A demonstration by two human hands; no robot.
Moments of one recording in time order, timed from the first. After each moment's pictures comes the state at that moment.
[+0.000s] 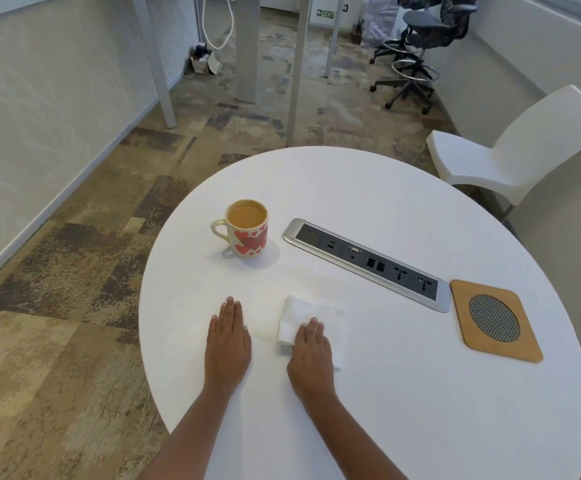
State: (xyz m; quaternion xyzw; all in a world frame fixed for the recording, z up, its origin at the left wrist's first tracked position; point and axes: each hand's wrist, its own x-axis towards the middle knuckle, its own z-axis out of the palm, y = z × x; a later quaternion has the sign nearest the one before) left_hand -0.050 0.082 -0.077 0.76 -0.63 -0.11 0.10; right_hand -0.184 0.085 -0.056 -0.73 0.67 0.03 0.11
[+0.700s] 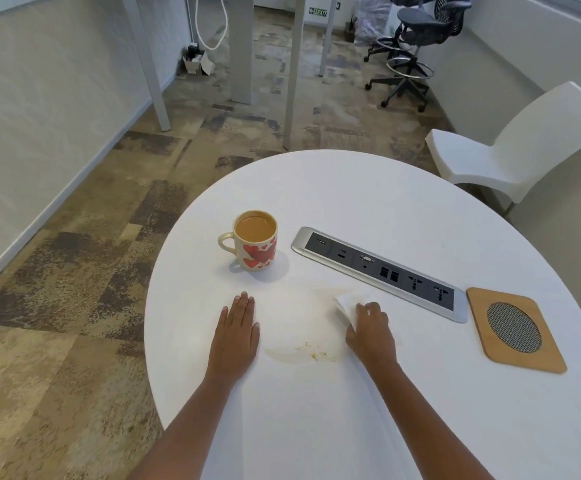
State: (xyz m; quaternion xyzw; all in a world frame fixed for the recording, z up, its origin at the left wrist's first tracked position) left_hand -0.019 0.040 -0.082 0.70 -0.70 -0.10 0.08; right_hand -0.241 0.008 -0.060 -0.64 0.75 0.01 0.15
